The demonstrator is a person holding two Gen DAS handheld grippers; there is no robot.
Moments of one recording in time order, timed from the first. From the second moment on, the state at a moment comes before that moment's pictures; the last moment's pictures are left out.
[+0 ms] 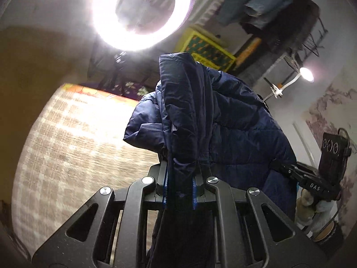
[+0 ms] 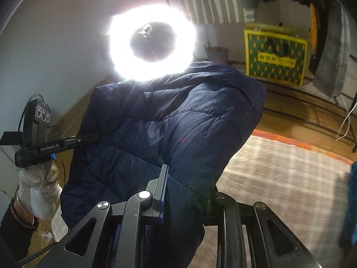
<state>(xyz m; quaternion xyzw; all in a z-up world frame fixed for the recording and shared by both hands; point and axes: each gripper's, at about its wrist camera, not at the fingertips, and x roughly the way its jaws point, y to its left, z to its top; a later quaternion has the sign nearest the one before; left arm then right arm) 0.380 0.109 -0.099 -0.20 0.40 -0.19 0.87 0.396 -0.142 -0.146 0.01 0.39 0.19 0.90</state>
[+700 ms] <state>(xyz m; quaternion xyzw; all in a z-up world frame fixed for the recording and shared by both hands) 0.209 -0.098 0.022 -0.07 0.31 -0.29 0.90 0.187 -0.289 -0.025 -0.03 0.32 0.09 0.94</state>
